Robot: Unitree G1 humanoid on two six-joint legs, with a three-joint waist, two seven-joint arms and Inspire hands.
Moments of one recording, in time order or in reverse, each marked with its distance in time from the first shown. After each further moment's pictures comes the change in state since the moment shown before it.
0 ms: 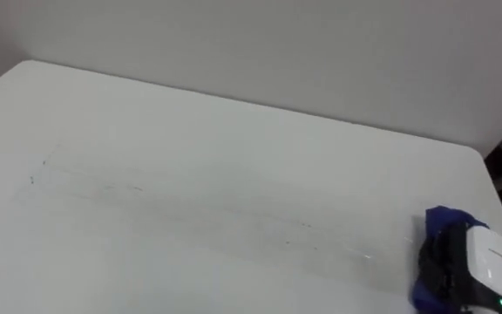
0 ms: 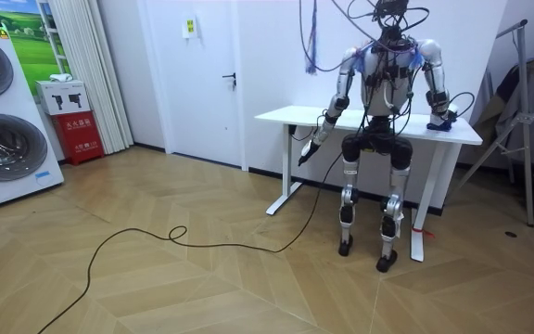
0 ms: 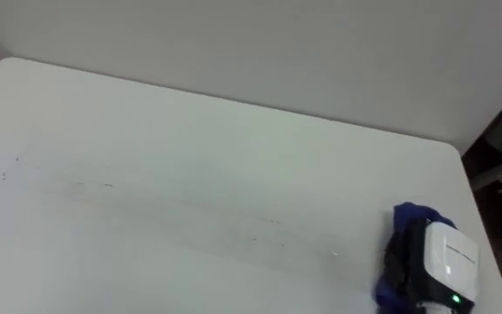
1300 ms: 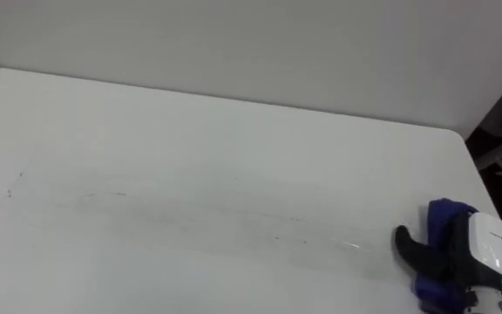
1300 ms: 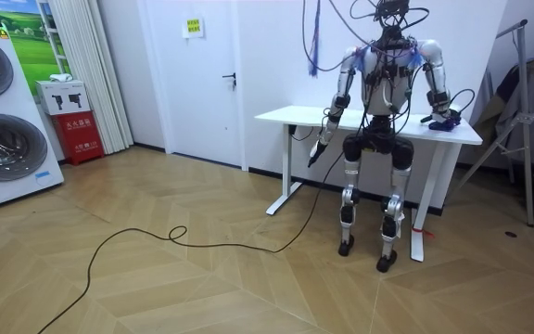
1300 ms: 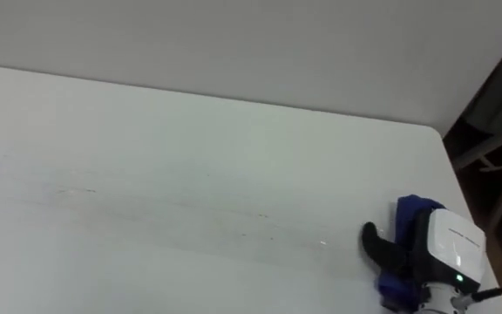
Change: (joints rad) left arm -0.014 -0.023 -0.128 0.007 -0.133 -0.006 -0.021; right arm -0.061 -0.010 0.059 -0.135 -0.043 0.161 0.178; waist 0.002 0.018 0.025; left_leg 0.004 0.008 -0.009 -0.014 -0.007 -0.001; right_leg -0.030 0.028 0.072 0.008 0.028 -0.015
